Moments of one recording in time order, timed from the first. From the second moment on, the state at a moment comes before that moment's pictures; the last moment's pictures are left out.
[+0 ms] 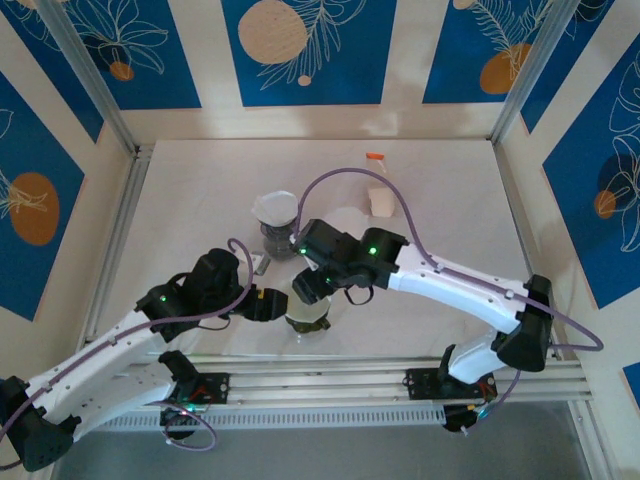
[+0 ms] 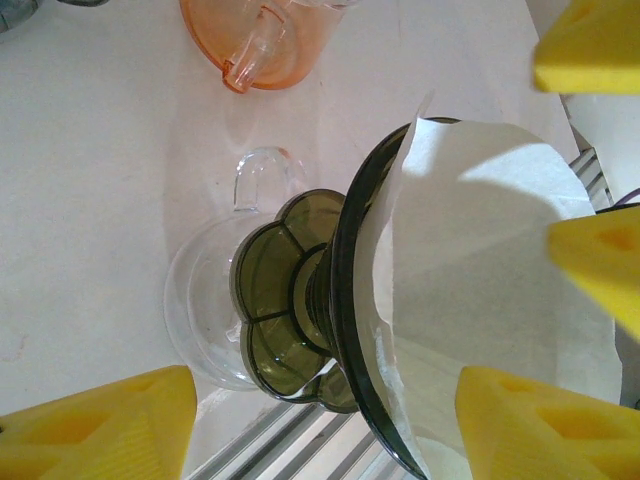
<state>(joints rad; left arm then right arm) -0.77 0.81 0.69 -0.62 0.32 -0.57 1.10 1.45 1.42 -1.04 0.08 0.38</state>
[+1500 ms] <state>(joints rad) -0.77 0.66 0.73 -0.68 0.16 -0.58 1.11 1.64 1.39 -1.10 0.06 0.43</state>
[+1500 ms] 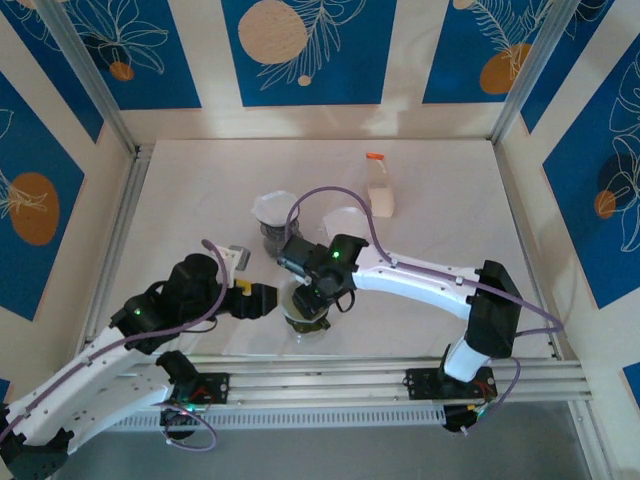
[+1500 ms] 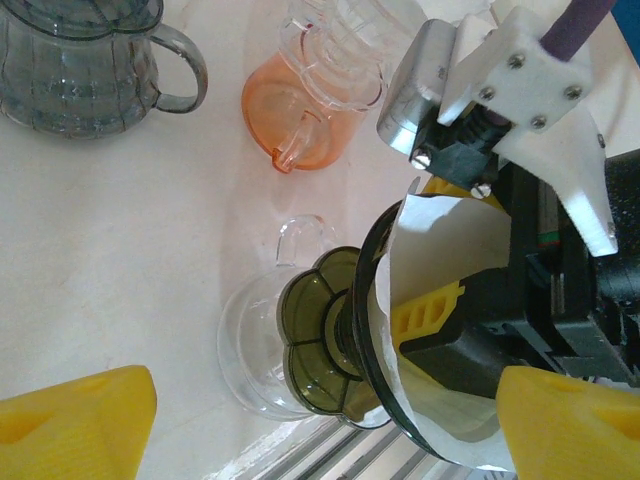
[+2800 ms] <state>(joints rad) -0.77 0.76 0.65 -0.60 0.25 -0.60 1.13 1.66 1.37 -1.09 0.11 0.43</state>
